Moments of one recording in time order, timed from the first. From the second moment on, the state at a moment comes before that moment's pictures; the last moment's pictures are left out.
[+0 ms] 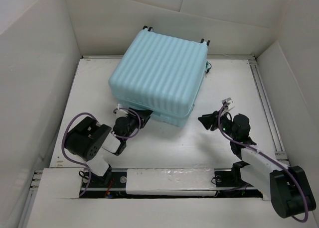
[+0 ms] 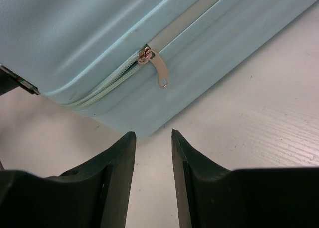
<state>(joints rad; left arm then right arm) -0.49 1.60 0.18 1.20 0.00 -1.39 0.21 0.95 0.18 0.62 -0.51 0.36</state>
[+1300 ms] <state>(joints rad) -0.21 0.78 0.05 0.56 0.22 -1.05 0.40 1.52 0.42 0.97 -0.70 0.17</state>
